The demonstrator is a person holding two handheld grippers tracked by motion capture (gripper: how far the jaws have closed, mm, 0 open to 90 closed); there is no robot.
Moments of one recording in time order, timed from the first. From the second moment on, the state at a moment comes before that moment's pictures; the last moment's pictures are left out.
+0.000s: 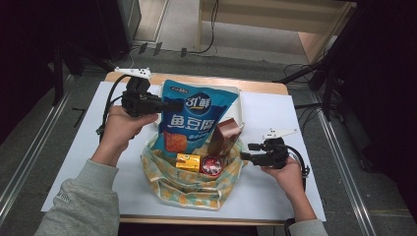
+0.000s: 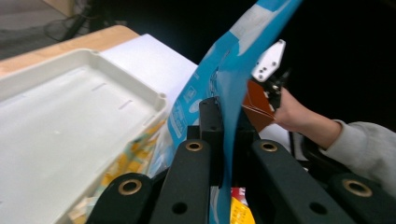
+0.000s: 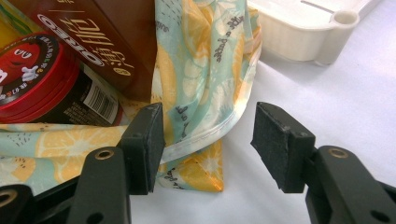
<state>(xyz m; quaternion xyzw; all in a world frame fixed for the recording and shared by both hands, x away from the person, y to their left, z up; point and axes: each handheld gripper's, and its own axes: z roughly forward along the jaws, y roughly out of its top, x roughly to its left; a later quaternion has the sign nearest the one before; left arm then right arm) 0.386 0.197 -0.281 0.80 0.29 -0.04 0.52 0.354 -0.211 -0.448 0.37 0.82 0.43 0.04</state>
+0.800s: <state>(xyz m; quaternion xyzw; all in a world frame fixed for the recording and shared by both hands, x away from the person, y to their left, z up) 0.387 0.226 -0.243 0.80 0.30 0.01 0.52 0.353 -0.209 -0.448 0.37 0.83 0.43 0.04</state>
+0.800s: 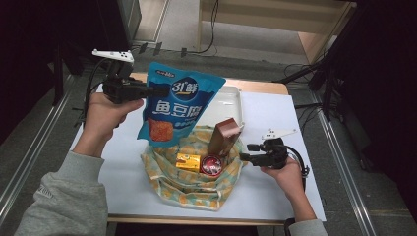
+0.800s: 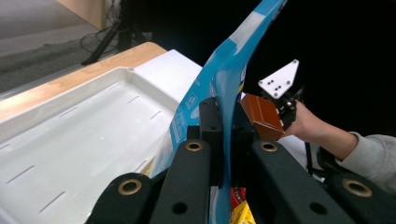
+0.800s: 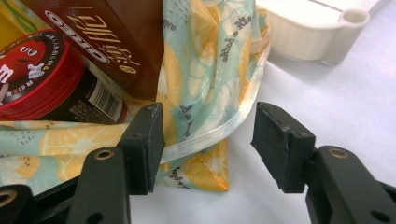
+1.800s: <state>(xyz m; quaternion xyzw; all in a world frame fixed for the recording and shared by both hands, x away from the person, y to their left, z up) 0.425 0.256 -0.219 0.78 0.35 0.04 0.51 0.356 -0.200 -0.446 0.35 0.83 0.43 0.03</state>
